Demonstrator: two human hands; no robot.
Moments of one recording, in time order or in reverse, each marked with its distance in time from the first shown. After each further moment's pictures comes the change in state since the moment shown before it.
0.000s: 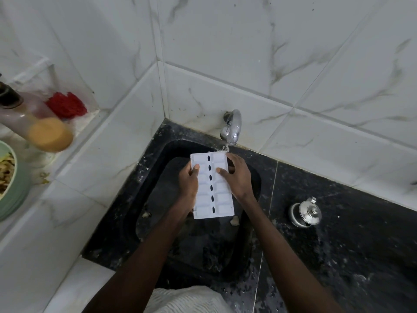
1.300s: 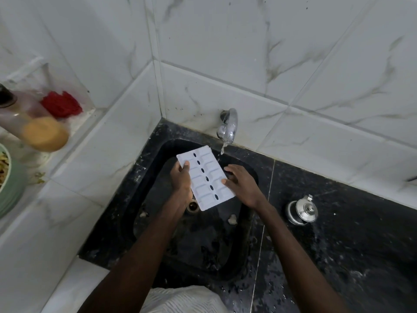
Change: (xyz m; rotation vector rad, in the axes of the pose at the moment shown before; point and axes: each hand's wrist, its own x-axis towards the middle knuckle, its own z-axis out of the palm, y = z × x) left_hand 0.011 0.003 -0.003 -0.199 0.117 -0.126; right_hand -0.018 0.024 -0.037 -0.185 -0.324 -0.078
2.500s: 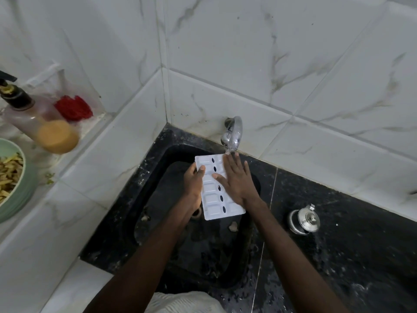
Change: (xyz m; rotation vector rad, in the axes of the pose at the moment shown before) left_hand -0.017 0.007 0.014 0.050 -0.195 0.005; right_hand 0.033 -0.023 0.010 -0.443 -0.018 -0.068
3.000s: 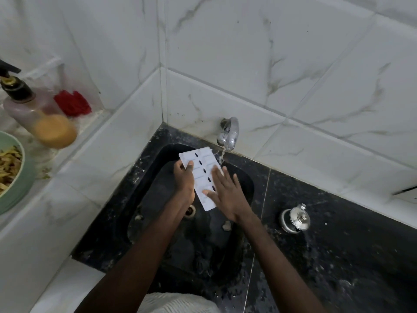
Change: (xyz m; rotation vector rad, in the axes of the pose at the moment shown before) left_hand 0.008 0.008 -0.004 -0.098 0.197 0.021; right_hand -0.041 -0.021 0.016 -0.002 -0.052 -0.051
